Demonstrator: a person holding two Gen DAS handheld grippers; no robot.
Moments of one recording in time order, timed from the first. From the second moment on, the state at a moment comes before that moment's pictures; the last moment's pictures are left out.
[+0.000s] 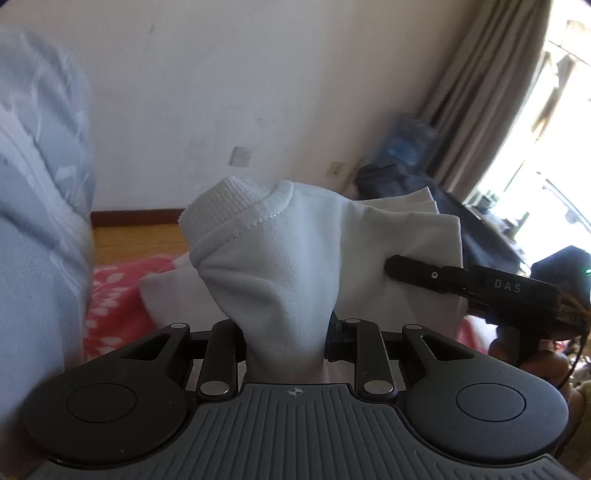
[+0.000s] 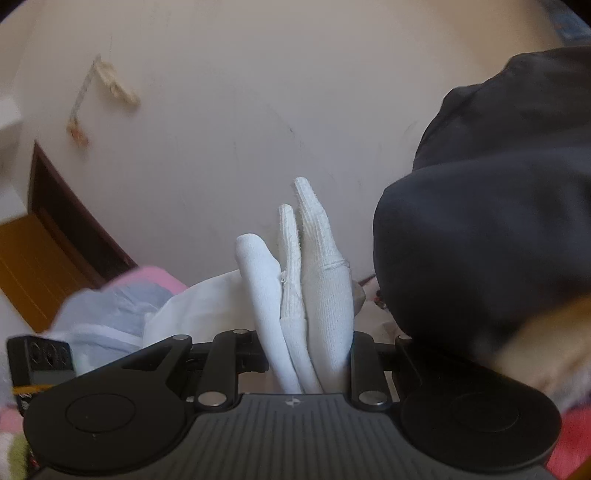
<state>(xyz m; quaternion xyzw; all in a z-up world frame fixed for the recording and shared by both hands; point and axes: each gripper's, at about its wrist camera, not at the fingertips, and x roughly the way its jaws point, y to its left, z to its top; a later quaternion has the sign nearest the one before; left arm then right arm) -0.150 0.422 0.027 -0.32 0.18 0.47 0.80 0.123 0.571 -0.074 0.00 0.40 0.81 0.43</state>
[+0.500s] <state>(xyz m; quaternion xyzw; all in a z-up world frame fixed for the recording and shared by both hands) -0.154 0.448 -0.033 -0.30 0.25 0.53 0.75 0.064 0.608 -0.116 -0.14 0.35 0.80 0.46</state>
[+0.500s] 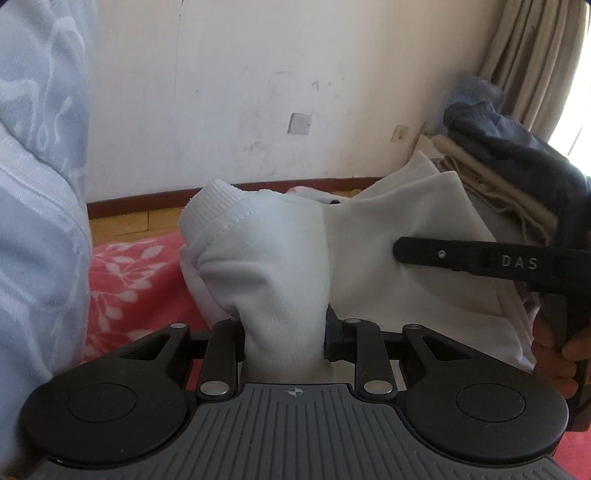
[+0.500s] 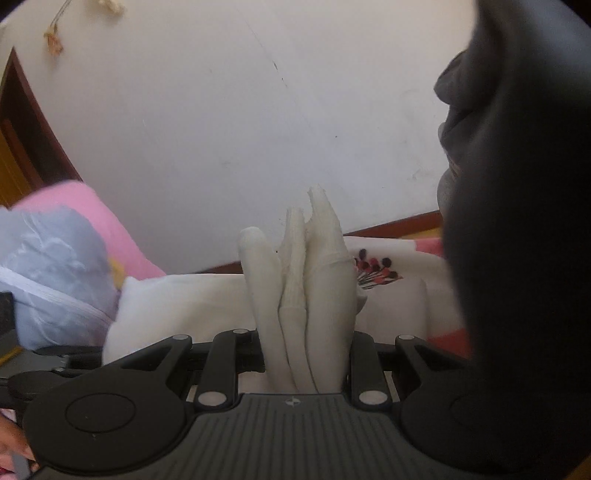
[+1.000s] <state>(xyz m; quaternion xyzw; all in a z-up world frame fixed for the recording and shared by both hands) -0.178 0.442 -0.036 -0.28 0.24 0.55 0.75 0.035 0.592 -0.118 -0.17 0.29 0.81 0.49</state>
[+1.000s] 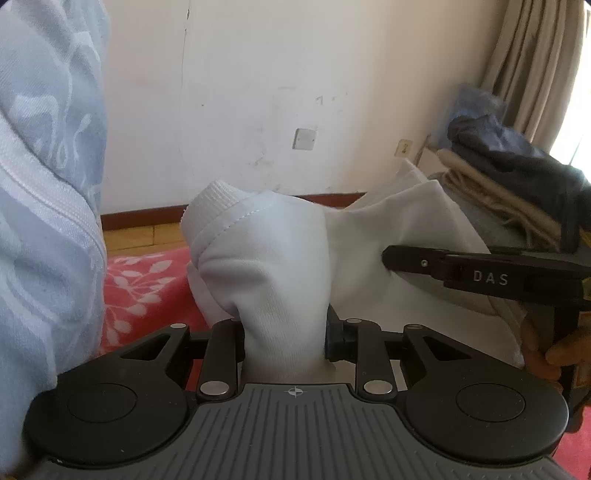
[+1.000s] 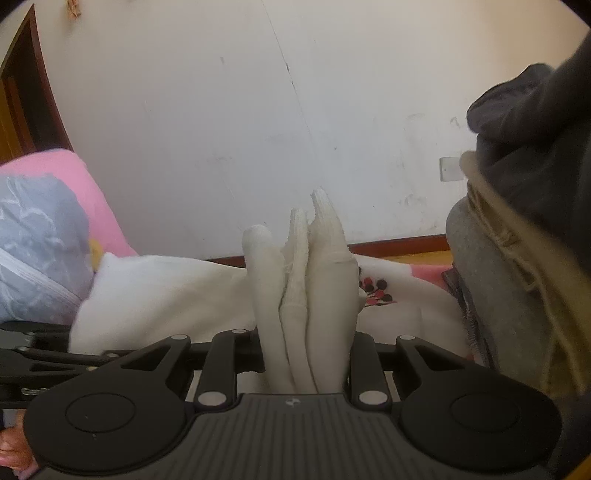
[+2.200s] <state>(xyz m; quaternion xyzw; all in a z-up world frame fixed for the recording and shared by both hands) -0.160 0.382 0.004 -0.20 0.28 0.59 0.73 0.021 0.495 -0.075 -0.20 0.16 0.79 0.56</state>
